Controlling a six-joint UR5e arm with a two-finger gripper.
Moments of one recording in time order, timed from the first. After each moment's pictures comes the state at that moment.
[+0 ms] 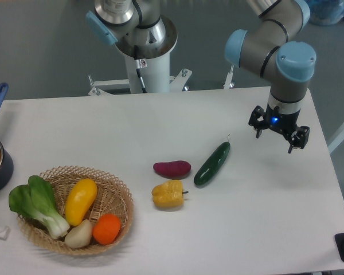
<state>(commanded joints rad) 2.83 -1.92 -1.71 -0.91 1.54 1.45</state>
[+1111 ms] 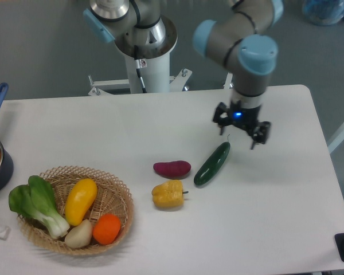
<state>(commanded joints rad) 2.61 -1.75 -1.92 -0.91 1.48 1.15</state>
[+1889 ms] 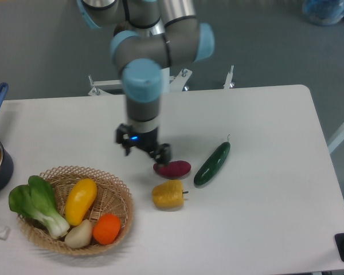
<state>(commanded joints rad) 2.16 -1.86 -1.81 -0.87 1.47 0.56</state>
